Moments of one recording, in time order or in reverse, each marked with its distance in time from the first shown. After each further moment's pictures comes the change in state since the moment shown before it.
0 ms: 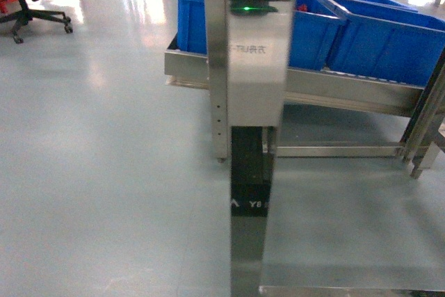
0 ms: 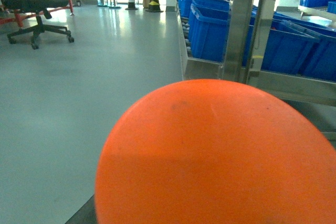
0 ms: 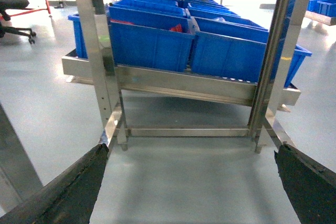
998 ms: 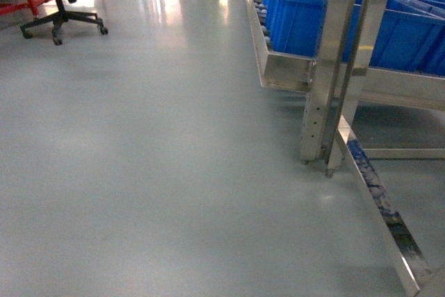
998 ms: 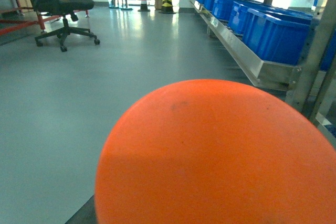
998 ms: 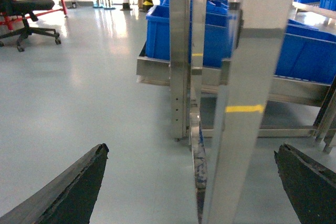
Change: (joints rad) left arm 0.000 0.000 0.000 0.001 0.001 0.000; right arm 0.000 0.000 0.000 0.003 0.000 0.000
